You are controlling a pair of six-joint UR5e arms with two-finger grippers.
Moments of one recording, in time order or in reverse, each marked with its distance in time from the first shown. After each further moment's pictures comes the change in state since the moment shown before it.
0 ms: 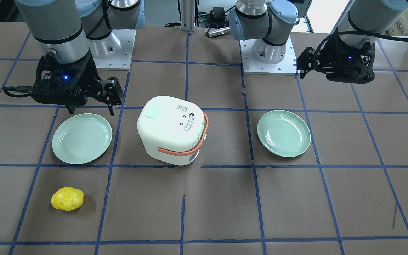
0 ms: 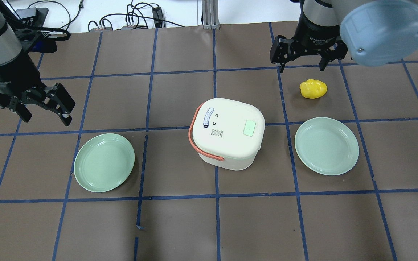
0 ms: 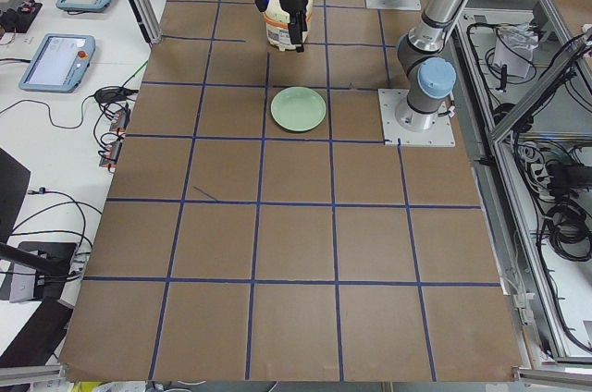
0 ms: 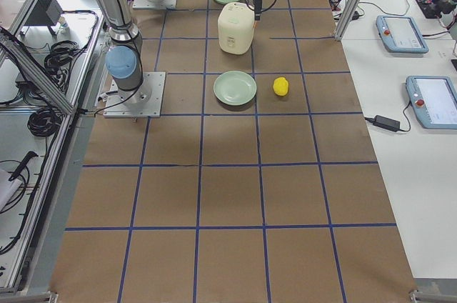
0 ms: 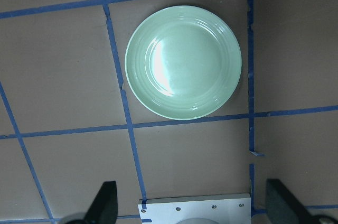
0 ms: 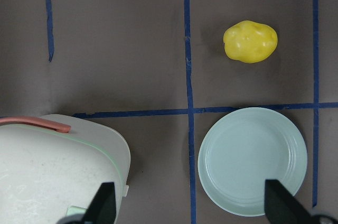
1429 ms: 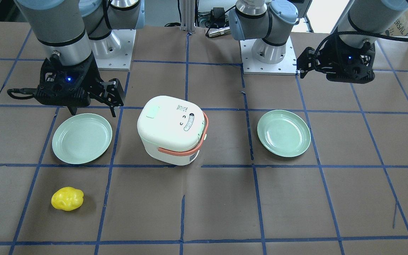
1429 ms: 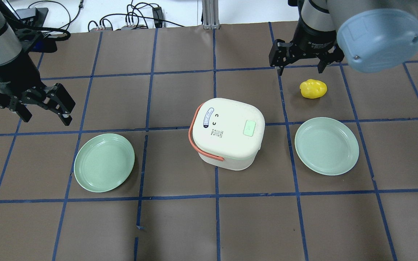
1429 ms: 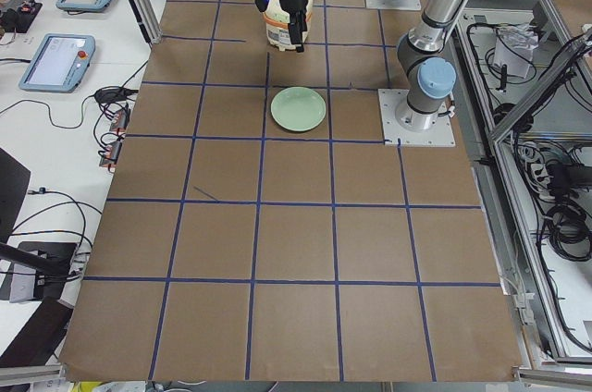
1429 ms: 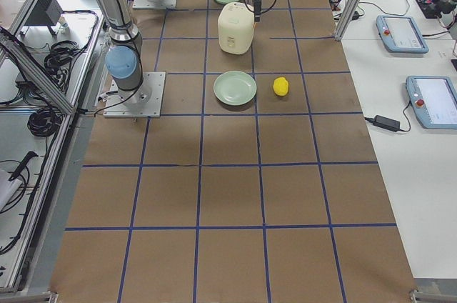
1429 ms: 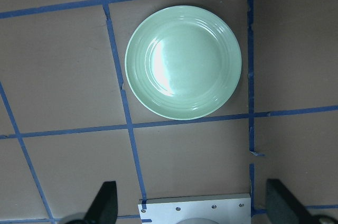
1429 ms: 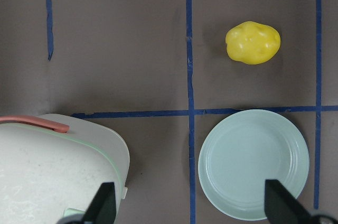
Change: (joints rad) left arm 0.000 0.000 0.000 0.000 0.000 0.000; right arm 0.005 -0.004 0.026 -0.029 -0.005 -0.013
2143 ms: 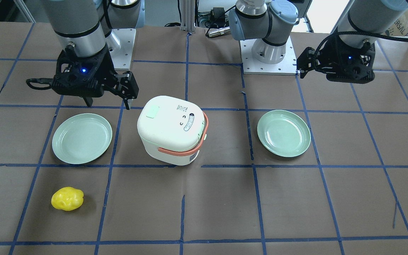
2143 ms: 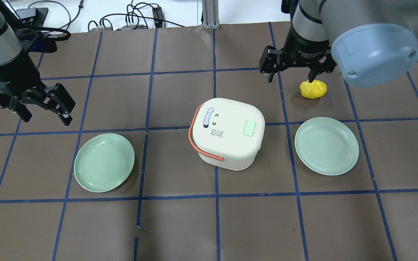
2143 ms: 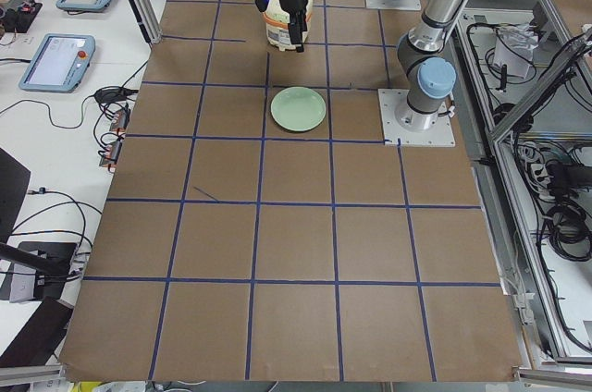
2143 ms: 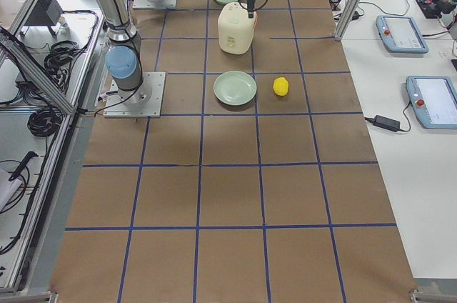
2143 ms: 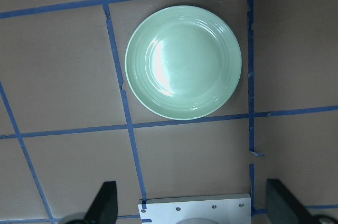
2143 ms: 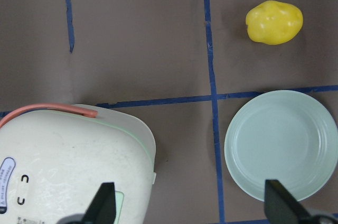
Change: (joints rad) left arm 0.000 0.000 0.000 0.000 0.000 0.000; right arm 0.050 -0.036 0.053 -0.004 0.051 0.129
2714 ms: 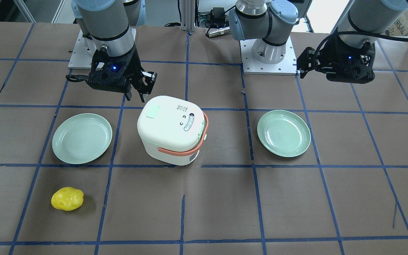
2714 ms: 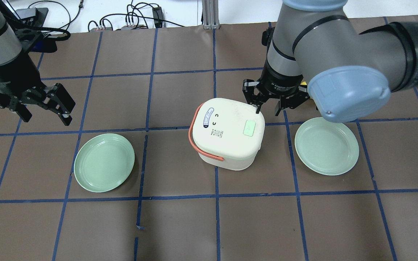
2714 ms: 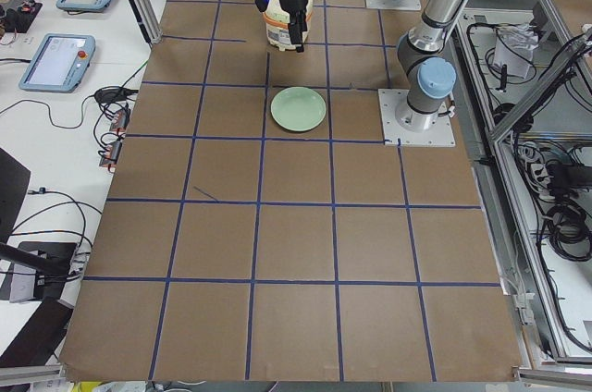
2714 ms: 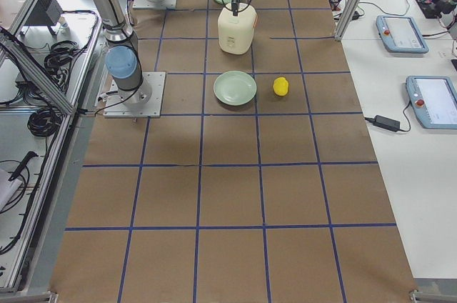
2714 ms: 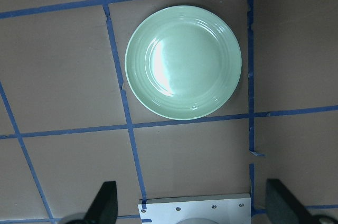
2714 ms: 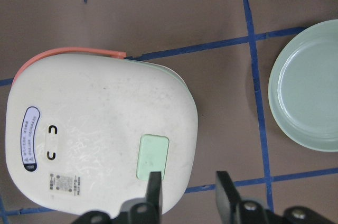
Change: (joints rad) left arm 0.000 0.000 0.000 0.000 0.000 0.000; right arm 0.068 -0.035 0.110 0.001 0.065 0.146
